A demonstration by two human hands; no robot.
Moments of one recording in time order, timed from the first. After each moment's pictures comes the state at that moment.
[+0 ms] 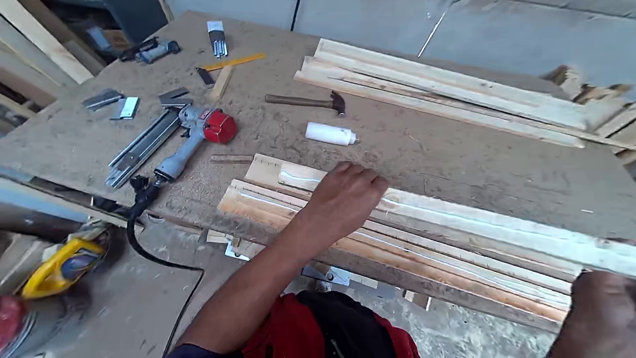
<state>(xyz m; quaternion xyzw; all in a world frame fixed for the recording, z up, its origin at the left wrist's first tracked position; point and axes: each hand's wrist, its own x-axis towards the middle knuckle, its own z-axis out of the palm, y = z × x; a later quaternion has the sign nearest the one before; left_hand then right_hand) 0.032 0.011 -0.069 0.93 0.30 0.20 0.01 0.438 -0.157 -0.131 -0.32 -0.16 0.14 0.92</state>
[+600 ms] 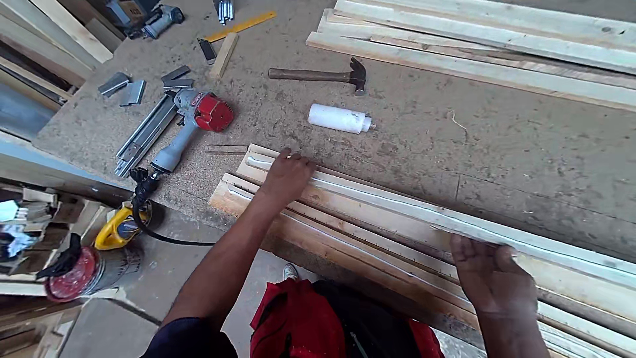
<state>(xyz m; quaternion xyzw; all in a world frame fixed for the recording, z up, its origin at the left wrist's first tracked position) 0.015 0.127 -0.173 0.89 0.45 -0.08 -0.01 0.389 -0.071 -0.212 -0.50 -0.02 0.49 0.72</state>
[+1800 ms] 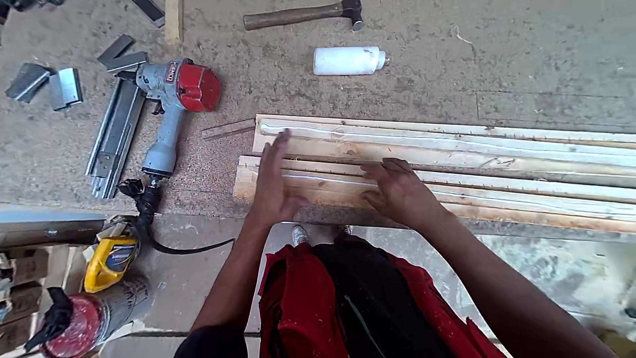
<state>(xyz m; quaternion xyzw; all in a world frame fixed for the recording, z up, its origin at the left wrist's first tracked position) -0.138 0.068 -0.234 0.82 0.29 0.43 0.25 0.156 -0.025 -0.195 -0.58 -0.80 0.09 0.11</state>
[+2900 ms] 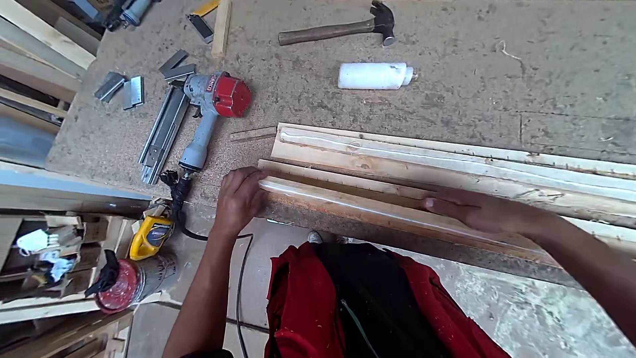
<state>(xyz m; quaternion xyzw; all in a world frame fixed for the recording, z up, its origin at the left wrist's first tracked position) -0.231 0.059 -0.209 0.85 0.43 0.28 0.07 0.279 -0.017 -0.177 -0.54 -0.70 0.47 0.01</state>
